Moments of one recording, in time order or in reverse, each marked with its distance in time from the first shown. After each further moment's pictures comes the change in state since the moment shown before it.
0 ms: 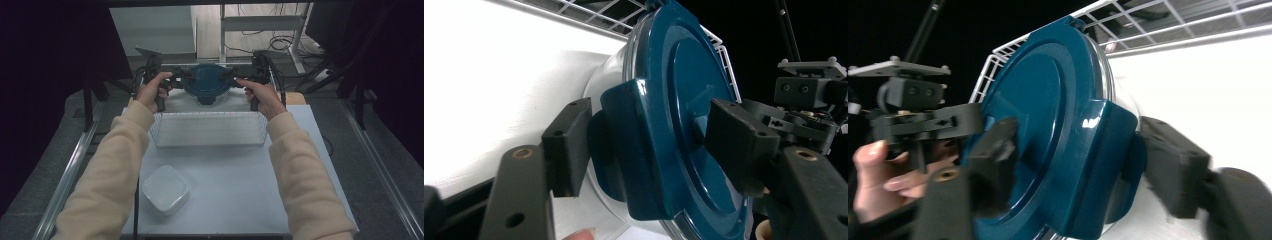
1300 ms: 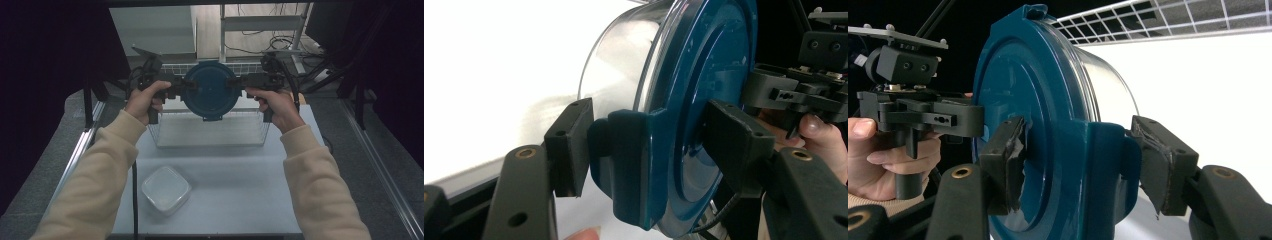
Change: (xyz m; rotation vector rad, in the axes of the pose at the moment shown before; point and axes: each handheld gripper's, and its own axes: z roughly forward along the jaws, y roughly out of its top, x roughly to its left) left arm -0.057 -0.041 -0.036 0.086 0.012 0.165; right arm 0.048 -0.038 -0.056 -0.021 0.010 -0.195
